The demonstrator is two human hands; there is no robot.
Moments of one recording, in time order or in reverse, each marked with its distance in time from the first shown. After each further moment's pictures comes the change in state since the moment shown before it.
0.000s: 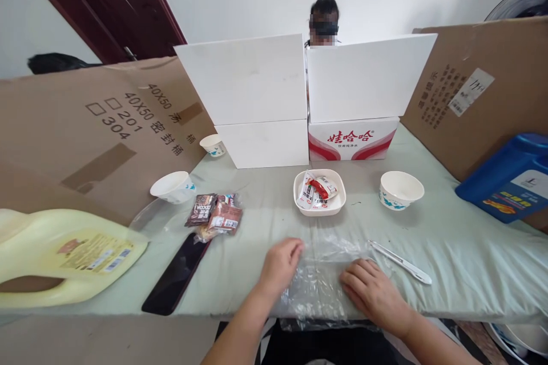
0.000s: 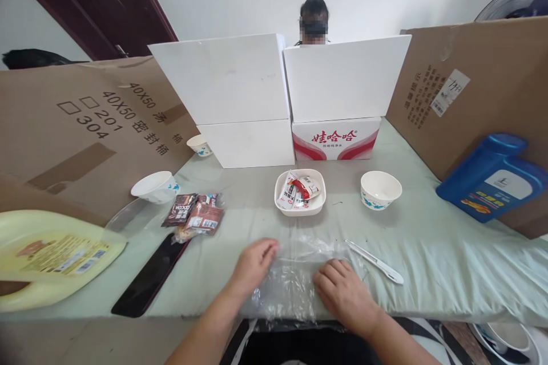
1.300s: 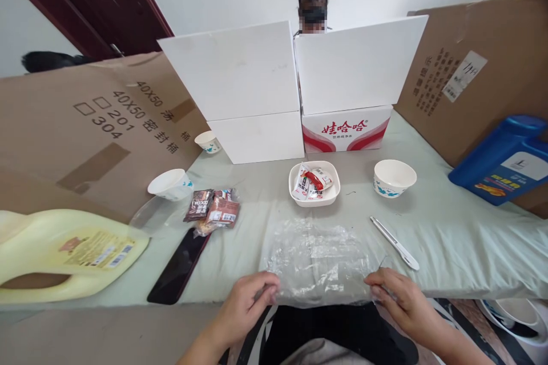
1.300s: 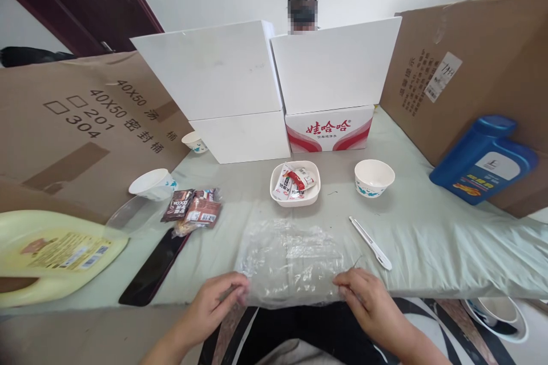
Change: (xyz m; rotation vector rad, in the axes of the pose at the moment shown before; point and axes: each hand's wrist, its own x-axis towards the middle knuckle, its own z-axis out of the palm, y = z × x) left_hand -0.074 0.007 -0.067 -0.205 -0.346 0.027; right_hand -0.054 0.000 -0.035 0.511 0.005 0.309
